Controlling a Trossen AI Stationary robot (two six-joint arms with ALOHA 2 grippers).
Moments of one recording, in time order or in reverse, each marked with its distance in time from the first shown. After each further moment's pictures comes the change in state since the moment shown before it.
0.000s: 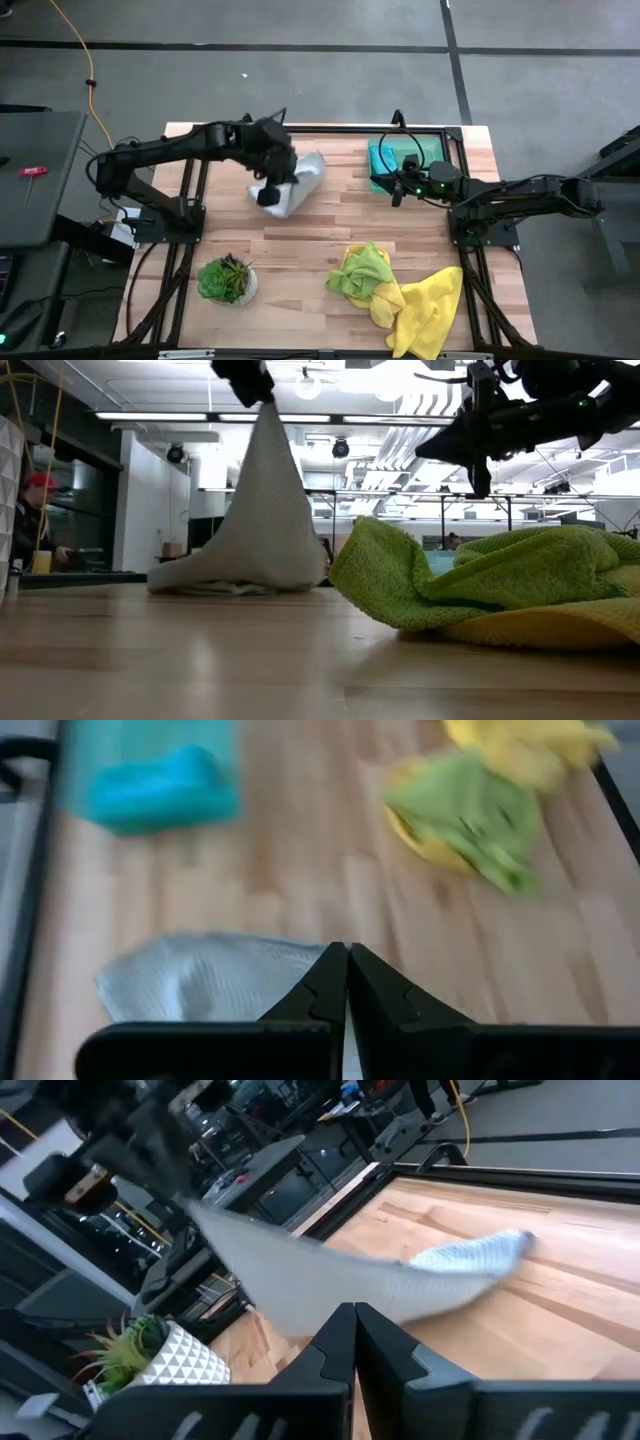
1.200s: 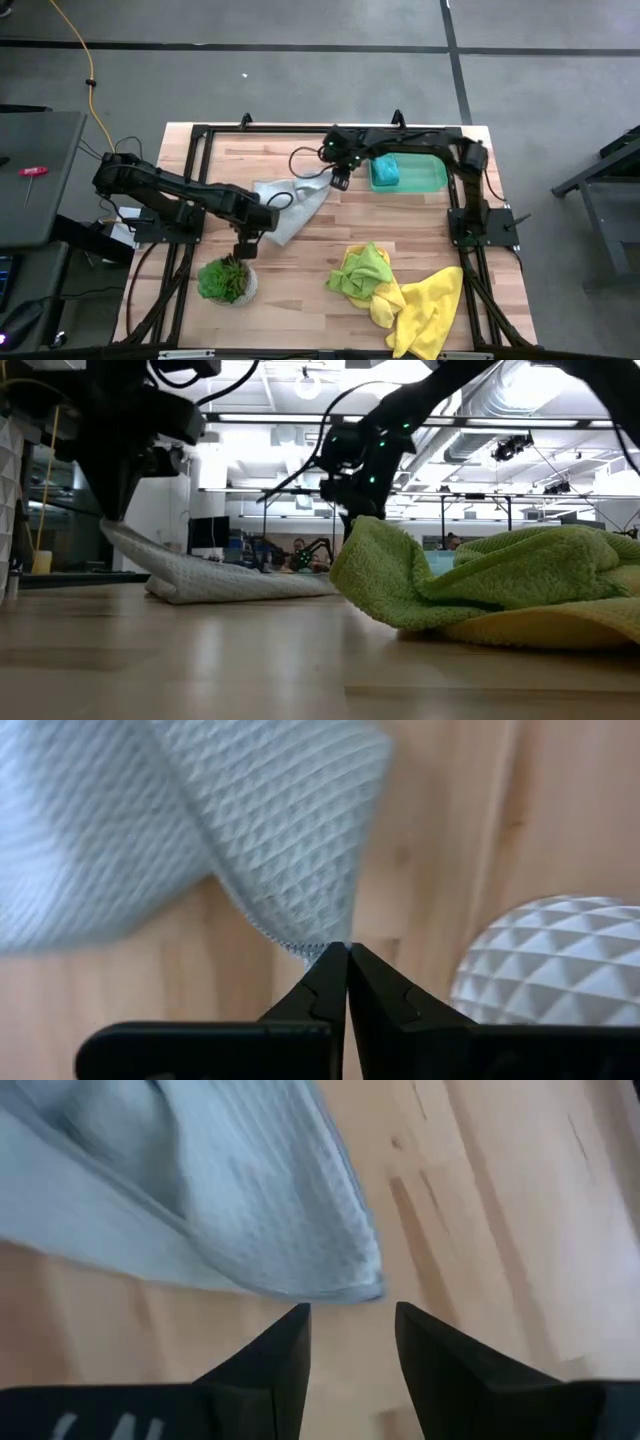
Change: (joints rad) left arm -0.366 0.000 -0.477 -0.109 -0.213 -0.510; right arm -0.189 1.078 1.169 -1.150 -0.061 -0.793
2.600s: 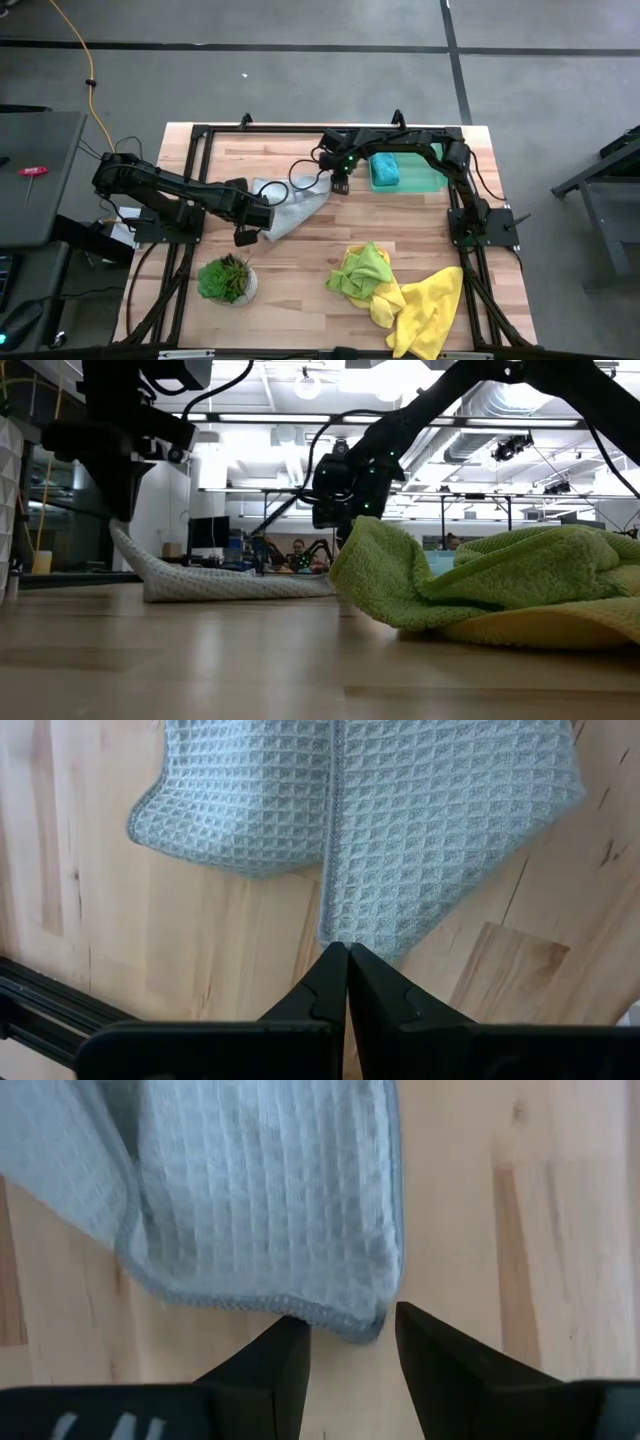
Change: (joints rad) left arm 0.004 -0.006 0.000 -0.139 -0.294 -0.169; right arm -0.031 0.139 0.054 0.001 -0.160 -0.152
